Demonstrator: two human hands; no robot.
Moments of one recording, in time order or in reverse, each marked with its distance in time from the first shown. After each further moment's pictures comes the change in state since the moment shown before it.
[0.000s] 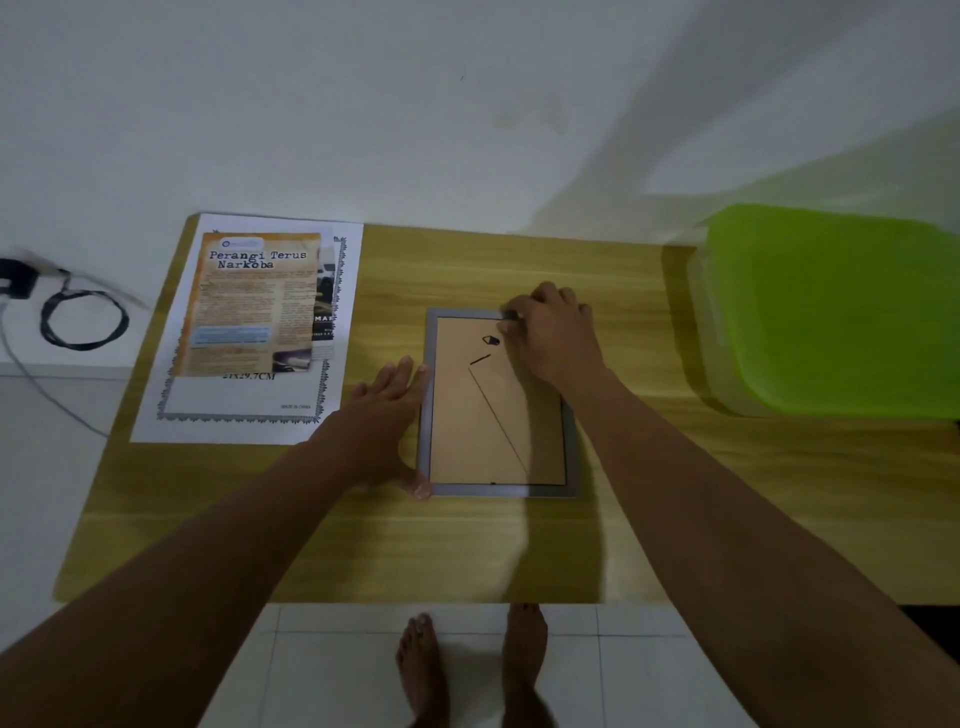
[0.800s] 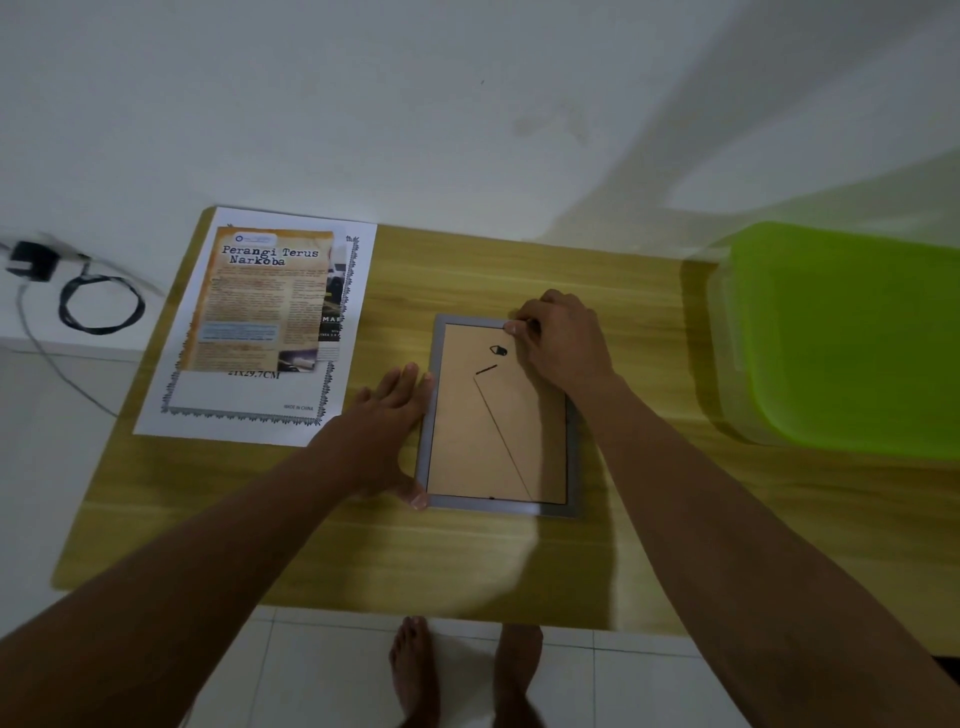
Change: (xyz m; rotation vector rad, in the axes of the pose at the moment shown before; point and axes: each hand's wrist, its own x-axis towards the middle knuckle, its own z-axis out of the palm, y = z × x) left_hand -0.003 0.003 -0.002 -0.012 0.001 -0.007; right_hand 0.018 0.012 0.005 0.172 0.054 -0.069
